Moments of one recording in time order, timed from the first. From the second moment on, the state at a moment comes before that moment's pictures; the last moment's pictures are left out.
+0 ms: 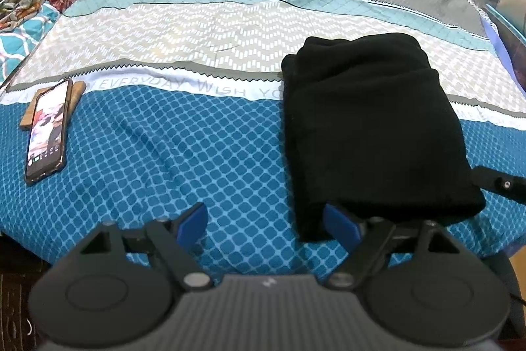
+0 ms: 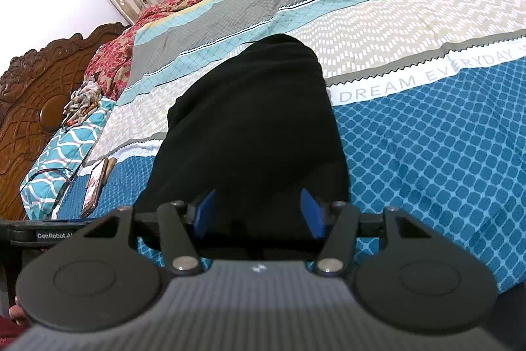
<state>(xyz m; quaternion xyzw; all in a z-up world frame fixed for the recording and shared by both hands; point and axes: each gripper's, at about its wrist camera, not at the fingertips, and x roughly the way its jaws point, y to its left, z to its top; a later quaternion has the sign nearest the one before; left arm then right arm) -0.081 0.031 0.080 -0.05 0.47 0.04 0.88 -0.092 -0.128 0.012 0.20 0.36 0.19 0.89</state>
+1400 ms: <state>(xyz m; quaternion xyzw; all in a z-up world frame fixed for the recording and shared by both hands) -0.059 0.061 0.080 -0.13 0.44 -0.03 0.89 -0.080 -0.160 0.009 0.24 0.35 0.14 0.90</state>
